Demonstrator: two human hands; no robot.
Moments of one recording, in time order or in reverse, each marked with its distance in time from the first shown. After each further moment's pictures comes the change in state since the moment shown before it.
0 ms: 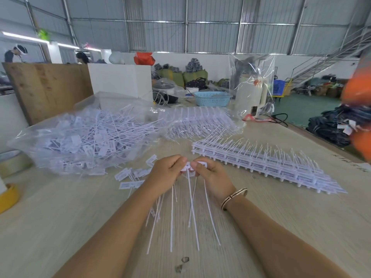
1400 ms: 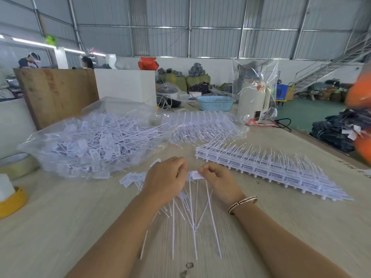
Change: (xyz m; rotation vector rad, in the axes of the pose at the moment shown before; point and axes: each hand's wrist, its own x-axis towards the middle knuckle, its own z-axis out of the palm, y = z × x) left_hand -0.009 0.010 -0.011 0.517 0.079 0.219; right_hand -0.002 -0.004 -0.008 -0.199 0.024 0.000
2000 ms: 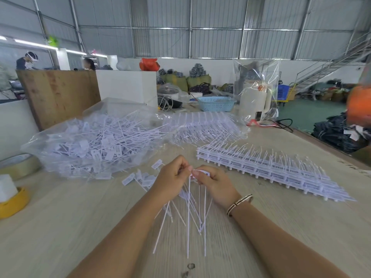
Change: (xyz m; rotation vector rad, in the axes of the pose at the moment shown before) left_hand 0.003 -0.001 0.016 -0.517 -0.055 -0.190; right_hand 0.000 -0.002 0.009 0.033 -0.090 -0.062
